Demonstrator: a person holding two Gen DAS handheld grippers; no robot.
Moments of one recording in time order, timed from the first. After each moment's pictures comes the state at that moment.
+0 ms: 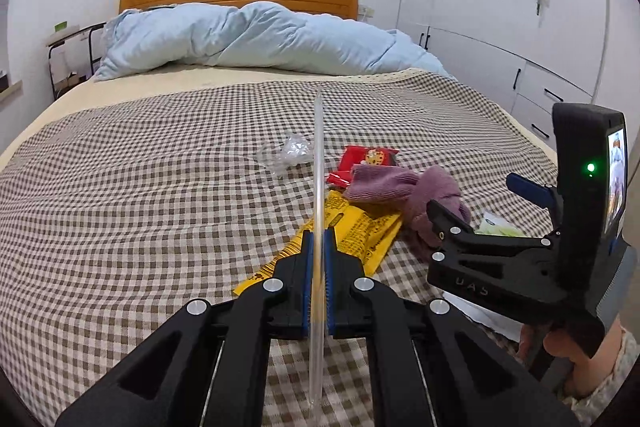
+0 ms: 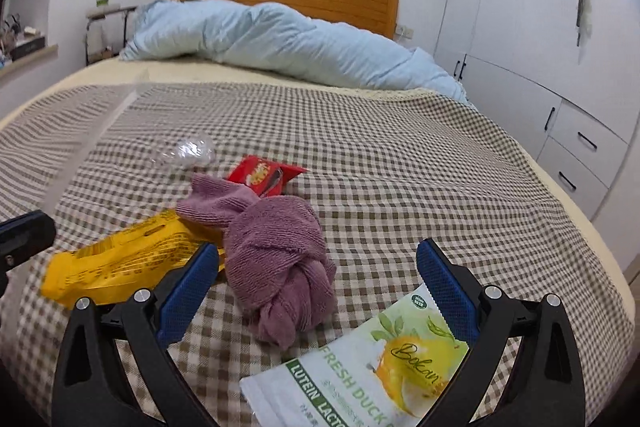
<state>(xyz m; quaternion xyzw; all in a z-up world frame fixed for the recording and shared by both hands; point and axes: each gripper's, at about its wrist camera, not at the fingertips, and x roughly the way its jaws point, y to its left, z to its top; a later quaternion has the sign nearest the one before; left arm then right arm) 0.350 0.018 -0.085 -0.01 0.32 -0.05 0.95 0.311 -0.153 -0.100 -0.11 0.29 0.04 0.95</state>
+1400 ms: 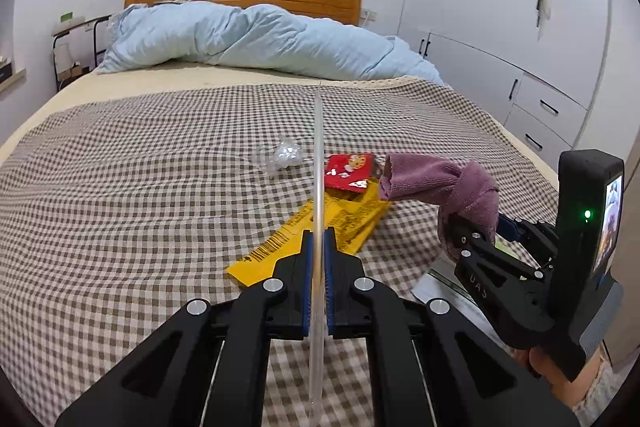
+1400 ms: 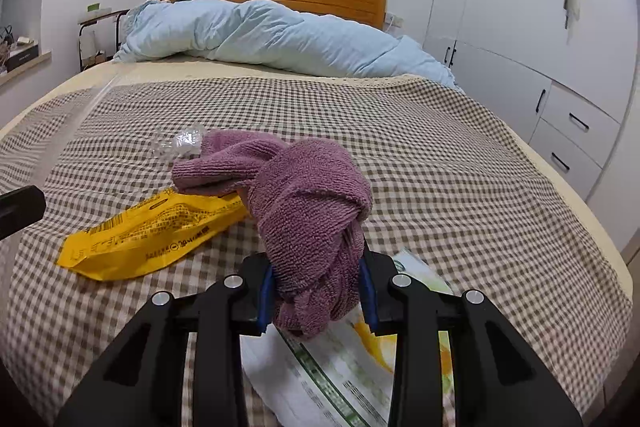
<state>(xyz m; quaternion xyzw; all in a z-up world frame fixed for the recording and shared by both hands) 0.320 0.007 -0.061 -0.03 0.32 -0.05 0.94 0.276 -0.181 -0.092 -0.07 0.30 0.04 0.95</state>
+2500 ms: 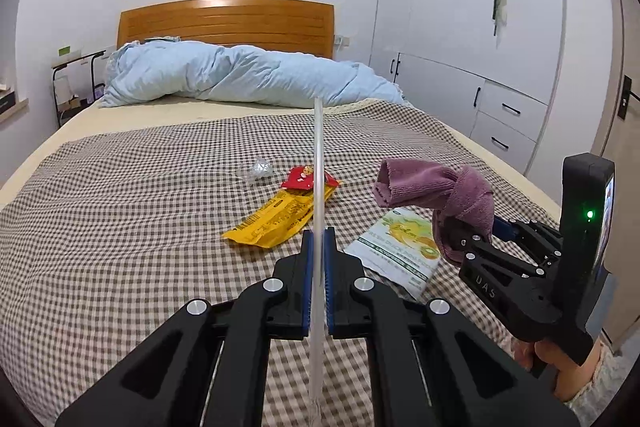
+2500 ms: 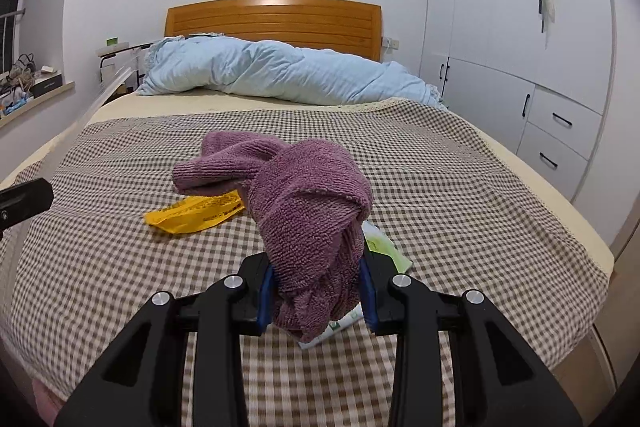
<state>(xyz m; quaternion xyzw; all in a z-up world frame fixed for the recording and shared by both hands) 0.187 -0.018 -0.007 -0.01 0.28 -0.07 0.96 0.142 -0.227 -0.043 -0.05 0.25 0.07 0.96</state>
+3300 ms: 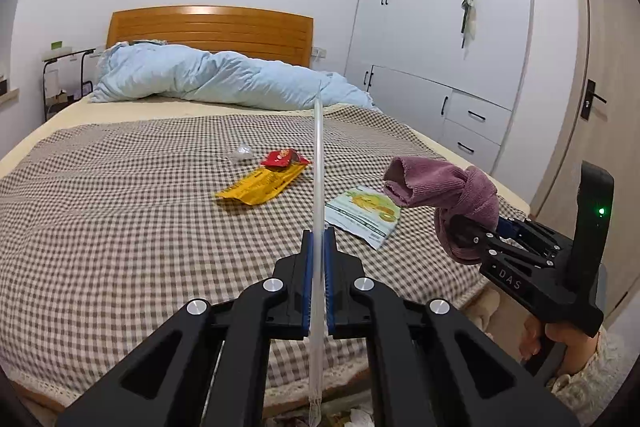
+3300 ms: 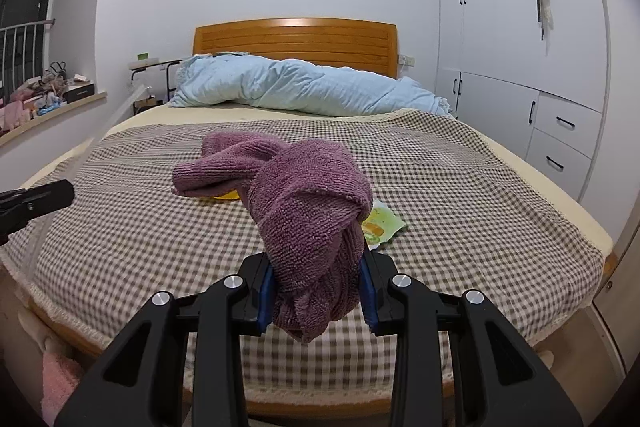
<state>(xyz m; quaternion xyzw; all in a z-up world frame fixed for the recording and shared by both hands) 0.095 -0.003 -0.023 -0.04 0.25 -0.12 0.96 0.041 -0.257 -0.047 -0.03 0.21 0.12 0.97</state>
